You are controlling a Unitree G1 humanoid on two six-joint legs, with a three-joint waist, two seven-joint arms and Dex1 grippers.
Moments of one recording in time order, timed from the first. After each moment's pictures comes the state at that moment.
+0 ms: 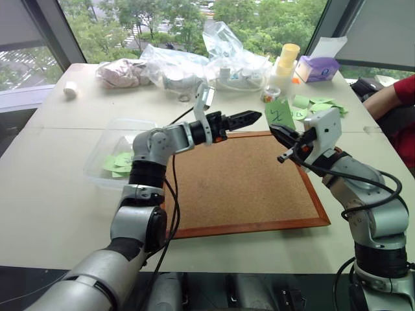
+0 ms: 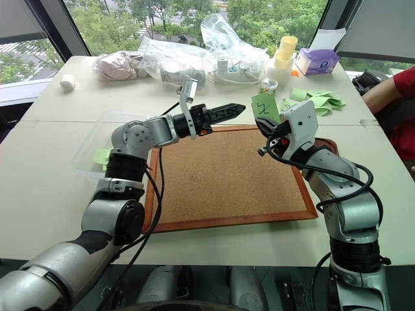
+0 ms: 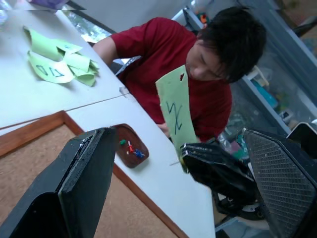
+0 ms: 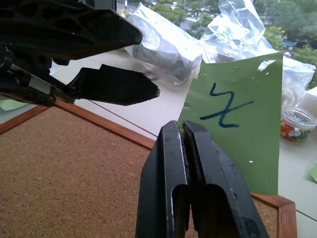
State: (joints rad) left arm -1.07 0.00 0.19 0.56 -0.64 0.90 -0.72; right arm -0.33 -0.53 -0.16 -0.45 0.40 0.64 0.46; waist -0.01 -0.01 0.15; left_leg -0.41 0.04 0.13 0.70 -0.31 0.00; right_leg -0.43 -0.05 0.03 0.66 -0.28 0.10
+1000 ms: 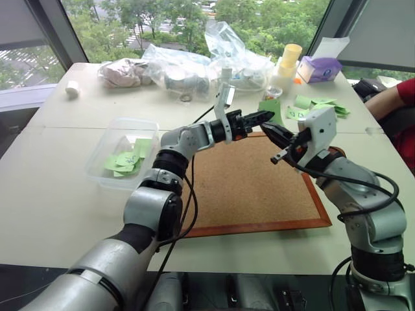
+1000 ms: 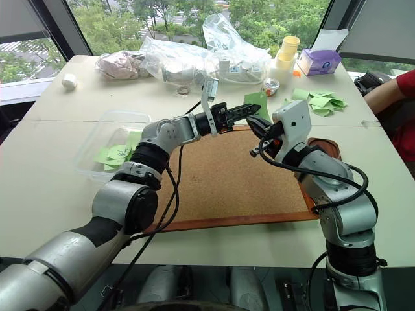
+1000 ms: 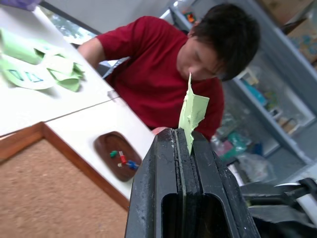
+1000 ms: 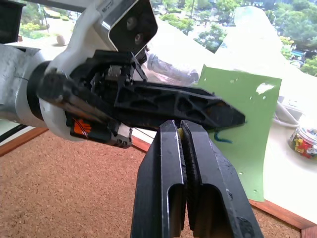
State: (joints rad) left arm -1.20 -0.05 0.17 0.95 -0.51 0.60 -0.84; right arm -0.33 -0.49 -0.13 -0.52 0.44 0.66 0.40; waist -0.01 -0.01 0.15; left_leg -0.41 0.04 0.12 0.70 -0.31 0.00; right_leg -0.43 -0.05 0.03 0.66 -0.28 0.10
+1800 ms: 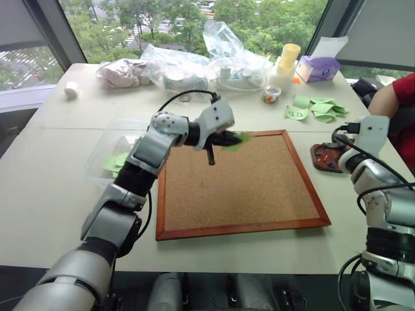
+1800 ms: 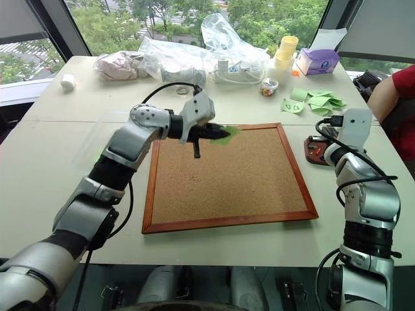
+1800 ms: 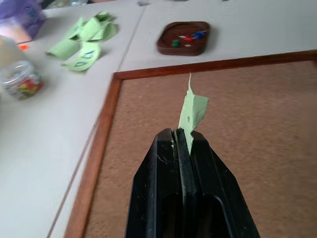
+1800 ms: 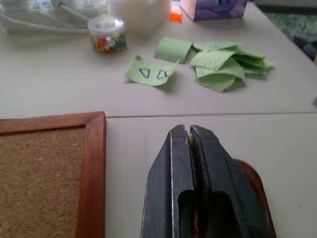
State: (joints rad) left arm -0.93 0.32 -0.35 0.20 -0.08 0.41 -1.11; right arm -0.42 -0.54 -0.38 0.01 0.32 0.75 0.12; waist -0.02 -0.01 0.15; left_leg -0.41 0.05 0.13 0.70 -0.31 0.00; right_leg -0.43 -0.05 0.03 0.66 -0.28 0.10
